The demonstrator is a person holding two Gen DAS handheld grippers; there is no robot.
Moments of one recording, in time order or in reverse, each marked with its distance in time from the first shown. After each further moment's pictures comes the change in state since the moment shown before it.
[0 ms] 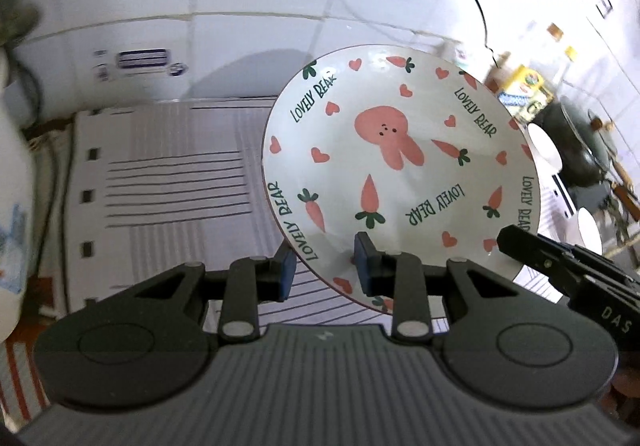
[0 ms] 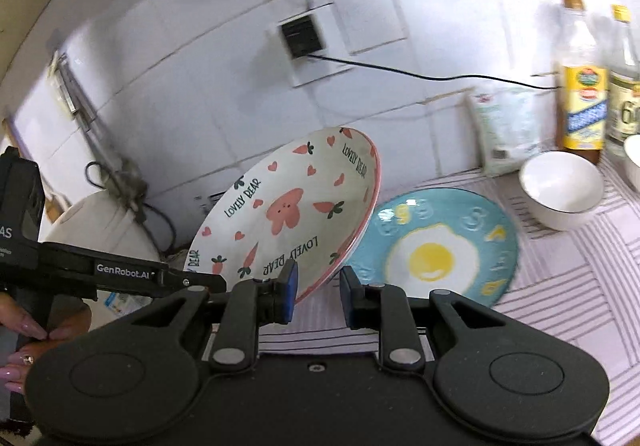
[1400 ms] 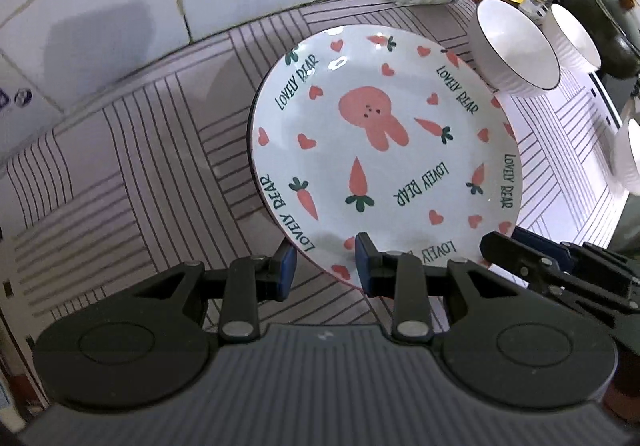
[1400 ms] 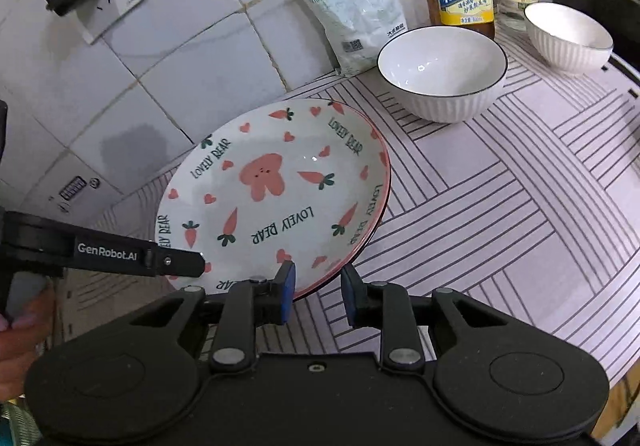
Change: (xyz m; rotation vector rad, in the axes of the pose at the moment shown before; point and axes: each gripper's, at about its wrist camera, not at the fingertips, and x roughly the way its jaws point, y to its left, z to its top) left arm 0.125 -0.068 0.030 0.199 0.316 0.063; right arm 0.111 -0.071 -0.013 0.239 0.207 -0.269
